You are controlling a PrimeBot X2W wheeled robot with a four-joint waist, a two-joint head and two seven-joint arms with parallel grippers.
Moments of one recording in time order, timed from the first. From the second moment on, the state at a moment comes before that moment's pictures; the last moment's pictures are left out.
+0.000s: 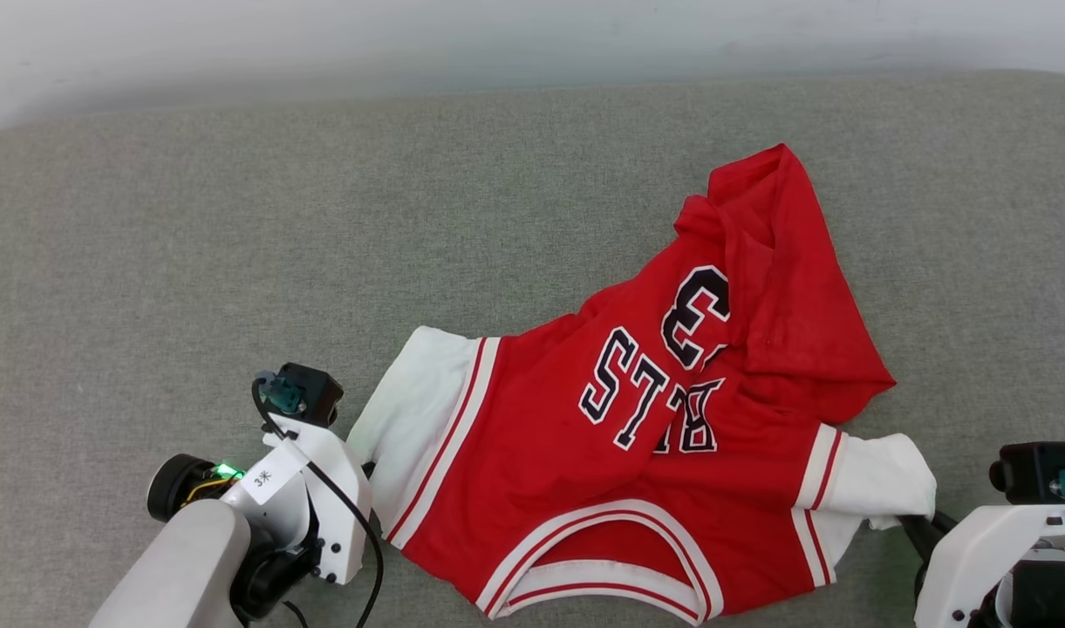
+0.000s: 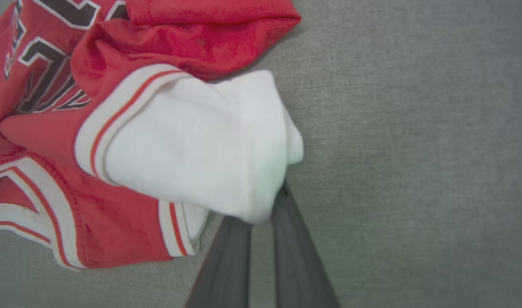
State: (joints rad) left arm -0.35 0.43 -0.47 0.29 -0.59 -0.05 0.65; right arm 0.03 -0.17 -0.10 -0.04 0.37 0.13 0.59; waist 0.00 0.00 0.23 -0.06
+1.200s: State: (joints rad) left arm -0.95 0.47 -0.29 0.27 -0.43 0.06 0.18; right arm -0.76 -0.32 -0.01 0.24 0.34 0.13 0.42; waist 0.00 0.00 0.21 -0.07
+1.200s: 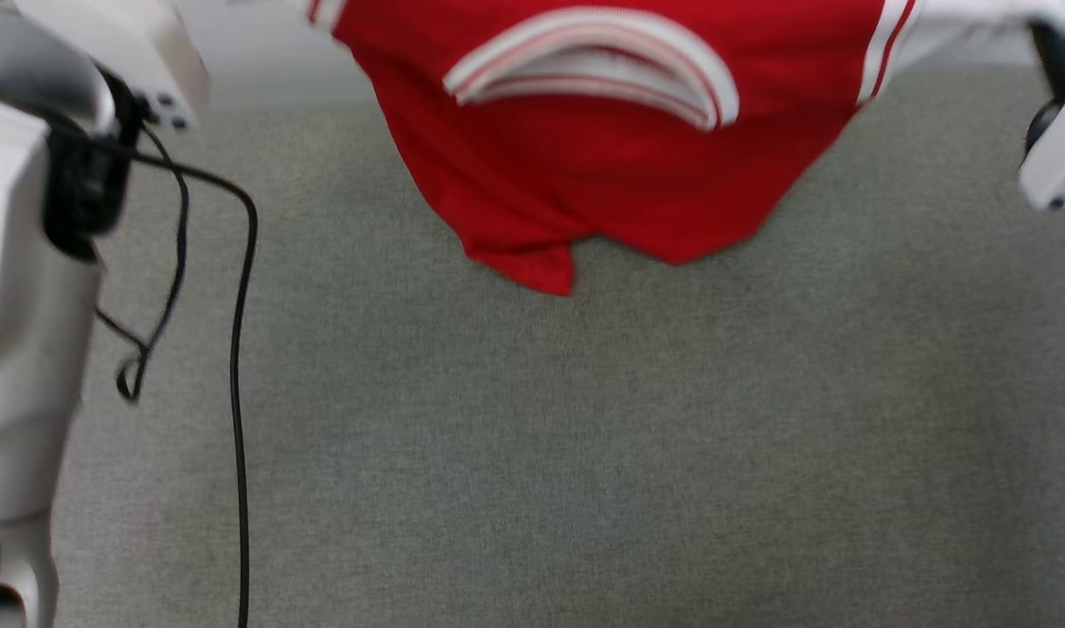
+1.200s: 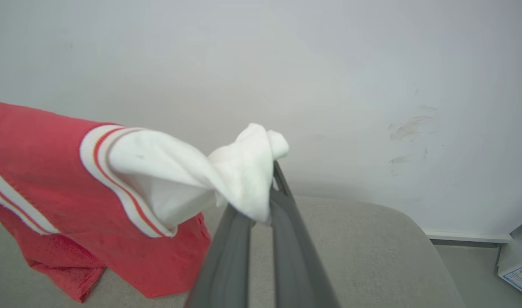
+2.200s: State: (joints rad) left arm -1.58 0.42 -0.26 0.77 -0.41 -0.05 -0.11; right arm -1.51 -0.32 0.06 0.62 0.32 0.13 0.21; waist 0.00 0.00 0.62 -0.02
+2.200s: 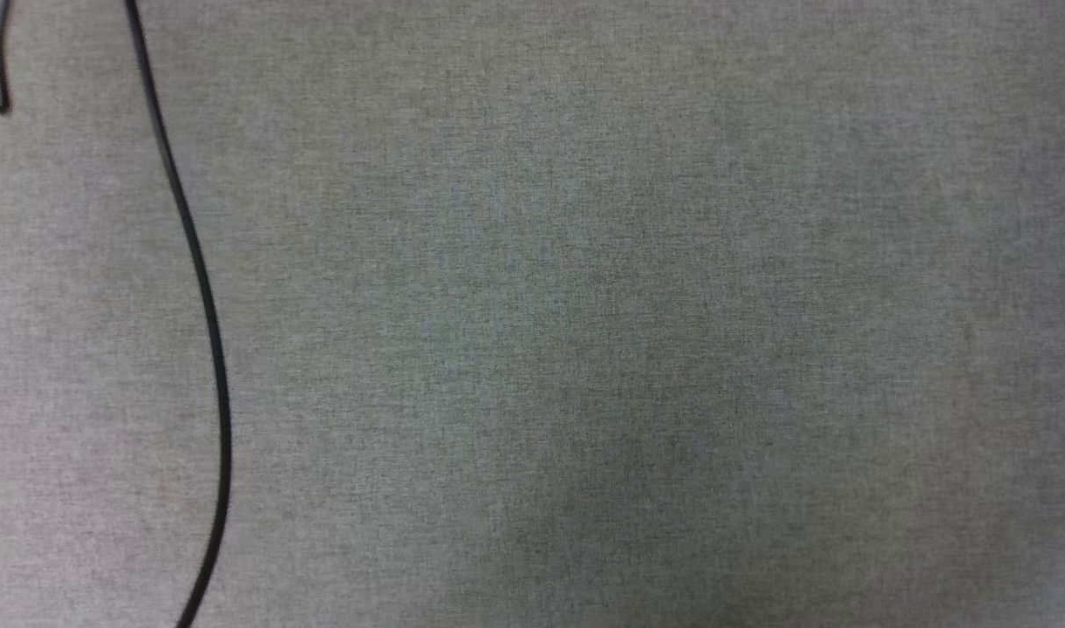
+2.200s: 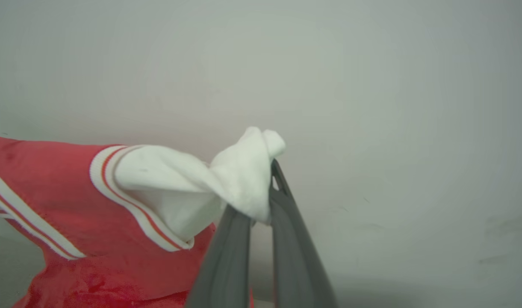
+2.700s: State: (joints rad) left arm -1.26 0.35 -0.24 1.06 -0.56 -0.12 -0.22; right arm -1.20 -0.26 0.22 0.85 0.48 0.13 0.08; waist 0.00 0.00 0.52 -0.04
